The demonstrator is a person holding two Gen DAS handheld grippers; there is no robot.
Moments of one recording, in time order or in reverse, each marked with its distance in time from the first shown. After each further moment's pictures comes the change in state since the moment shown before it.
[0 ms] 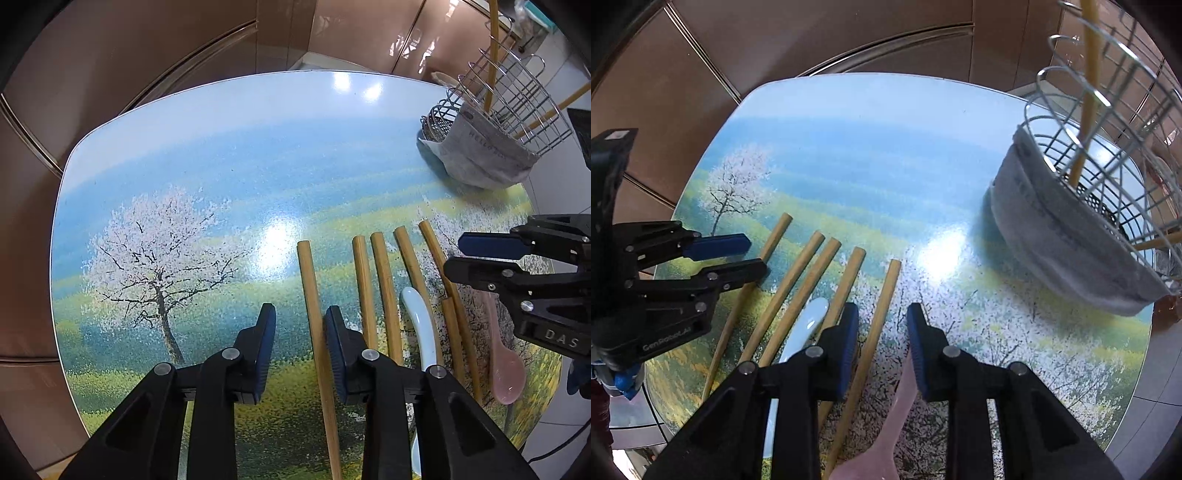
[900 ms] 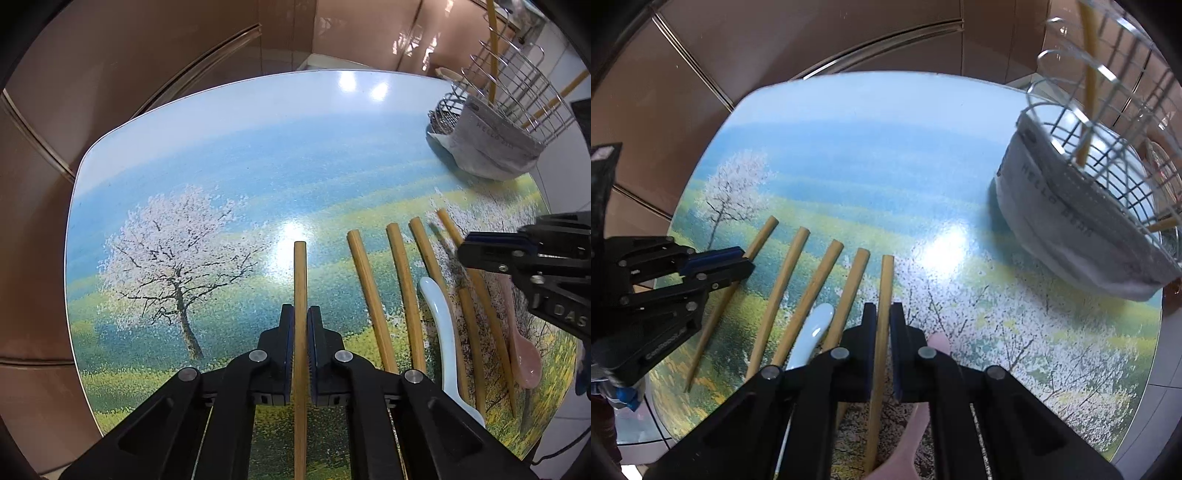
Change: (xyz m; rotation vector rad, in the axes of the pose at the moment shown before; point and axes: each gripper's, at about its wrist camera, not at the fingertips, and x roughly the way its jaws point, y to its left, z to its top) left arm -0.006 -0.005 -0.010 0.012 -0.016 0.056; right arm 0.002 0.000 -0.004 0.068 -0.043 0.027
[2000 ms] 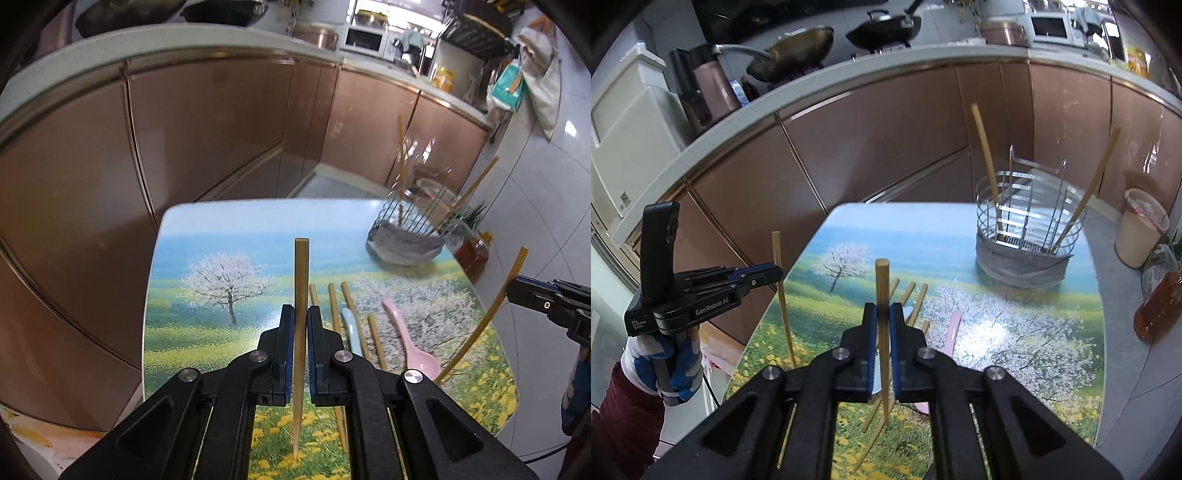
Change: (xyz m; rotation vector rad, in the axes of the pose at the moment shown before) left arm -0.187 -0.001 -0.091 -0.124 -0.438 -0.035; right arm -0.225 0.015 -0.123 -0.029 -0.479 0.105
